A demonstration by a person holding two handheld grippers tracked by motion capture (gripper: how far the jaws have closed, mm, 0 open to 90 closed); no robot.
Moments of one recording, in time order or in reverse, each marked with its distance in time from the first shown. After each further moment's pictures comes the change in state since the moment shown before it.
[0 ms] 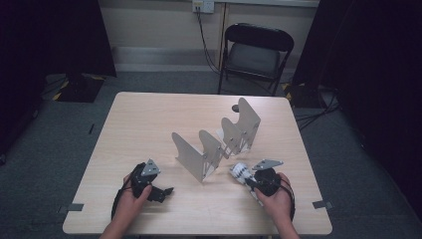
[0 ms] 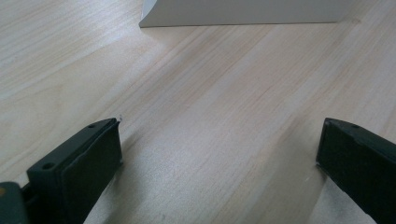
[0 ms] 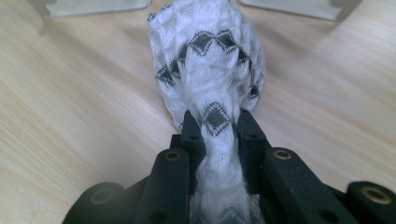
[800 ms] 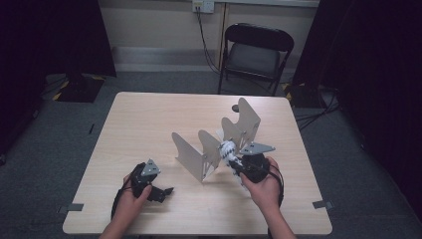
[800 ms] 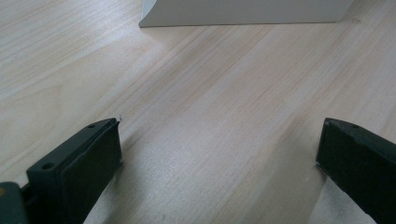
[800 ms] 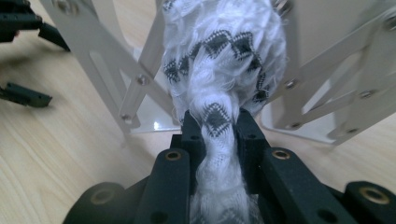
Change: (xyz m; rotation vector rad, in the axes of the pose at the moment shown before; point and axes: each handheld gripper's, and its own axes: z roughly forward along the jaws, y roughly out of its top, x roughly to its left) left arm 0.000 0.000 0.000 0.000 -0.001 0.000; right arm 0.039 0.067 -0.026 -0.160 0.033 -0.056
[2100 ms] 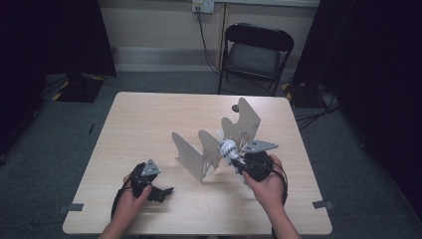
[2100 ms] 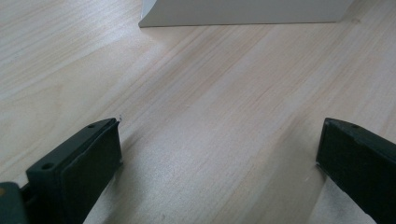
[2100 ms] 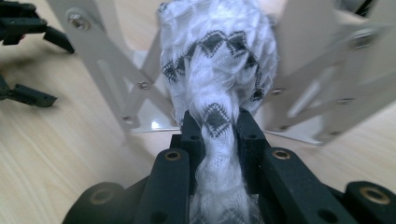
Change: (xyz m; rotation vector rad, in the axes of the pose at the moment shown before) left arm 0.000 0.000 0.000 0.000 -0.001 0.001; right arm 0.001 0.010 -0.010 0.004 0.007 -0.017
